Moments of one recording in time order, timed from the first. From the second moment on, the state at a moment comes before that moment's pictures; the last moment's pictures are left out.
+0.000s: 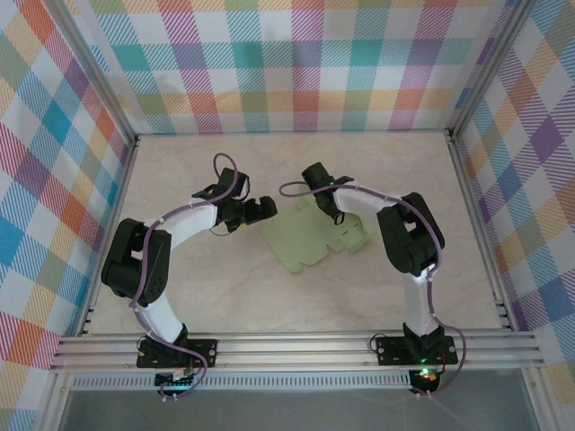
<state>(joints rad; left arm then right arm) -0.37 1.72 1.09 -0.37 0.22 -0.63 0.58 2.07 1.45 -0.56 0.65 -0.29</state>
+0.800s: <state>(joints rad) -0.35 1.72 1.07 -0.34 0.22 -0.64 0.47 1.95 1.42 -0.56 0.21 -0.24</state>
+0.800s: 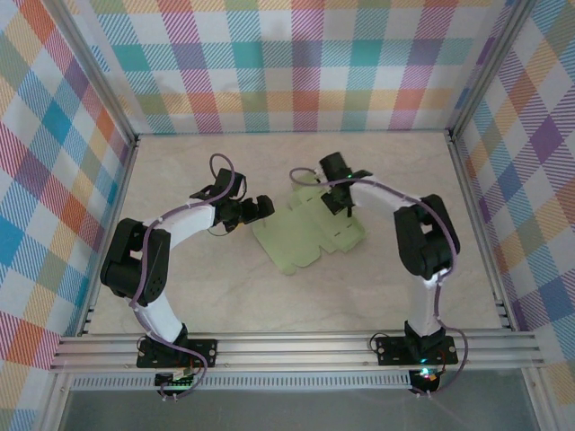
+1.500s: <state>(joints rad) -0.35 1.72 1.08 -0.34 0.22 -0.63 0.32 1.84 1.41 -0.60 -0.09 -0.03</state>
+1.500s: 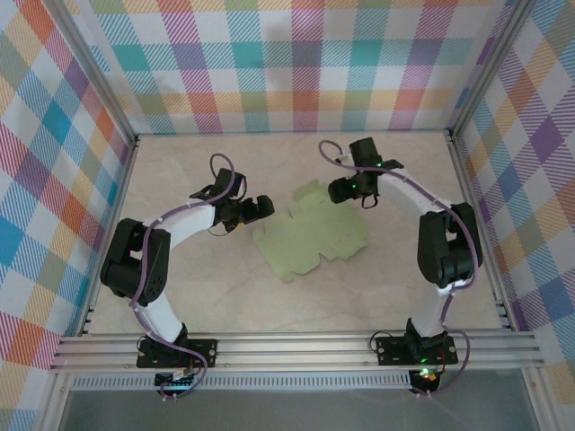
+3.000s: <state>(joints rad) -0.45 1.81 1.15 0.08 0.45 -0.44 0.28 1.92 1.35 -0.66 -0.26 -0.20</state>
